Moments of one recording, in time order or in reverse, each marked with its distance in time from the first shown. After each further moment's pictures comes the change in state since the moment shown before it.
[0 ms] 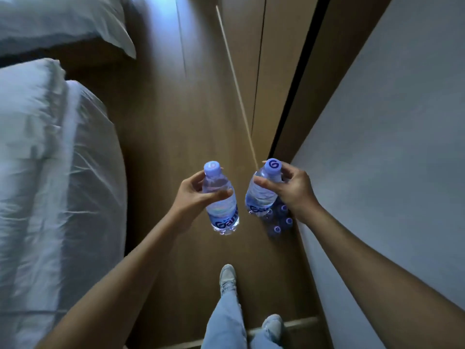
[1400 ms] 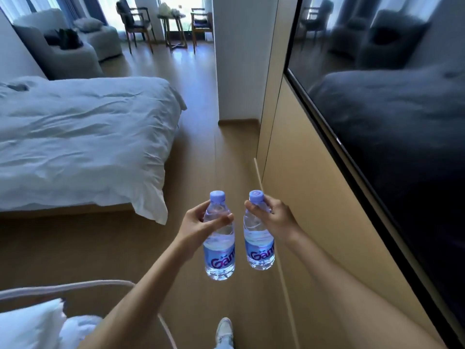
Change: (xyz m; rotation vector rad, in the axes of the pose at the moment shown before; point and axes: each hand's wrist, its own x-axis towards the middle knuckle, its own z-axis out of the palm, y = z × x) left_hand 0.737 0.397 -0.377 -0.012 0.118 0.257; right_hand 0.839 -0.401 0.223 -0.226 -0.156 -0.233
